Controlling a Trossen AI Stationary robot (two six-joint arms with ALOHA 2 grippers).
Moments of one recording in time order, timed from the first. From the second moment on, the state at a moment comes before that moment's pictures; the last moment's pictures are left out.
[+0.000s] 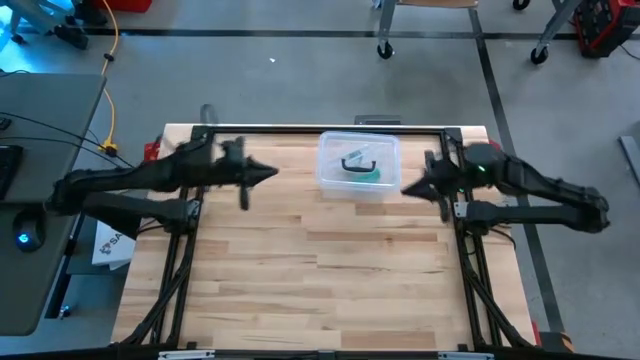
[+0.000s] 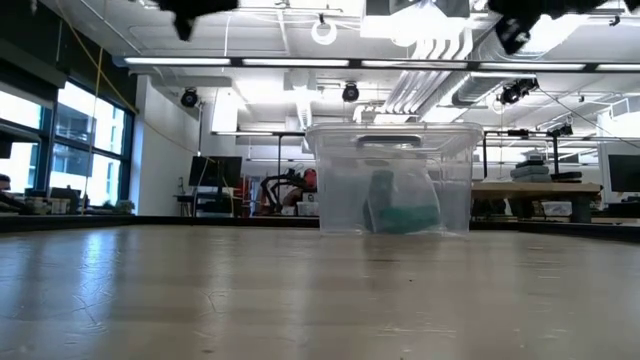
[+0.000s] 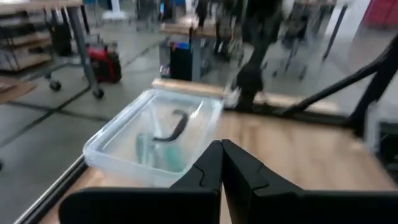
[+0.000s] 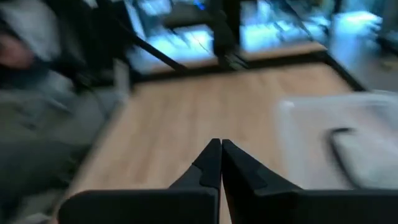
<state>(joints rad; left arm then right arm) 0.16 0.88 0.81 -0.14 -0.04 -0.05 -0.25 0.67 0.78 -0.47 -0.33 0.01</state>
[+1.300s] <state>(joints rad) -0.04 0.32 0.01 0.19 -0.28 -0.15 -0.02 0.03 0.01 0.04 -0.17 0.29</state>
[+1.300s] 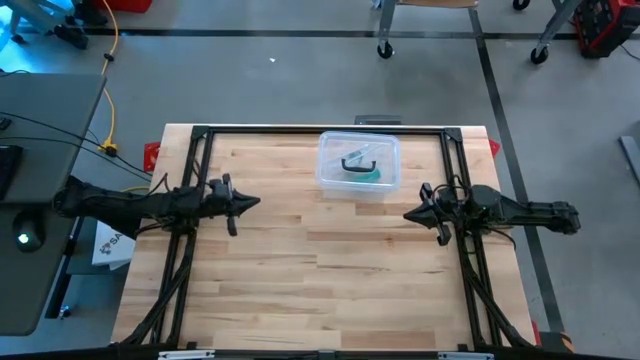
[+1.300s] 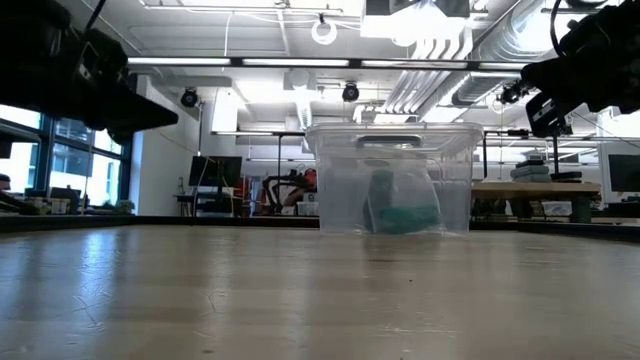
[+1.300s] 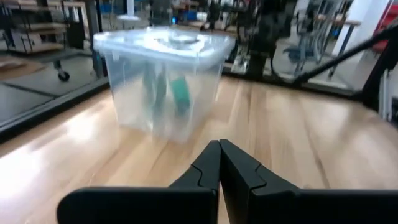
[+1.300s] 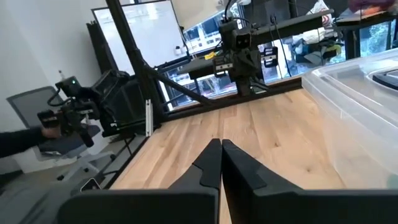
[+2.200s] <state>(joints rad) -0.03 0.00 0.01 0.15 -0.27 -0.15 -0.02 0.03 0.01 0.04 -0.17 0.29</state>
